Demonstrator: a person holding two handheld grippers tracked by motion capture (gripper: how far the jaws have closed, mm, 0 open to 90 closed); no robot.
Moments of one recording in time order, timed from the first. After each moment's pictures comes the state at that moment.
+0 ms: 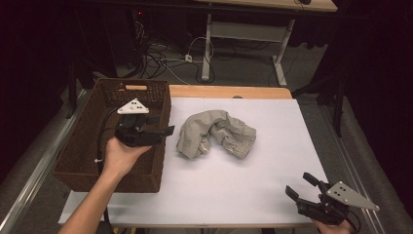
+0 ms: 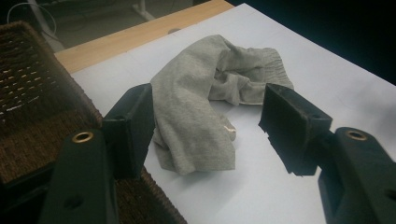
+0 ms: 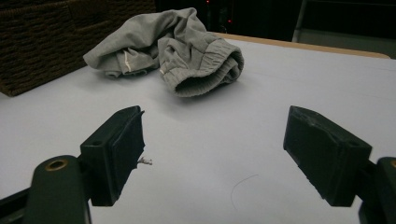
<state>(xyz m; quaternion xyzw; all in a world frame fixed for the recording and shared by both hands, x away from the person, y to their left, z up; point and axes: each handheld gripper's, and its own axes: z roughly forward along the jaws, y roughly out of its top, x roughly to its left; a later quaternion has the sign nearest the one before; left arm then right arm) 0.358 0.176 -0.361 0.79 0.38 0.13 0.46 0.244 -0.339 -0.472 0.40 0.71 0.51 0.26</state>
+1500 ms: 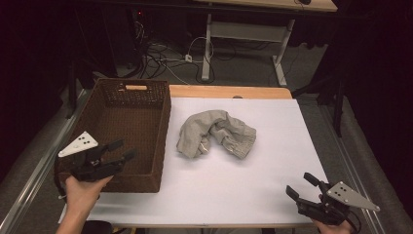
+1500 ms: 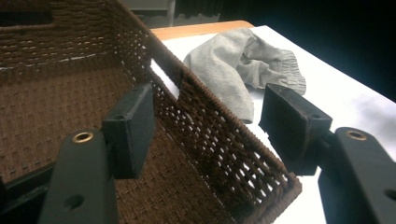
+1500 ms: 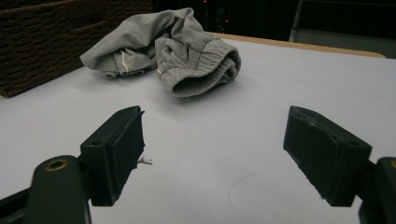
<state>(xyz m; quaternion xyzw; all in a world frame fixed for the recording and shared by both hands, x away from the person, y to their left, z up) 0.284 0.259 -0.406 0.72 0.44 0.16 0.51 0.243 -0.340 -0.472 0.40 0.71 0.51 0.27</state>
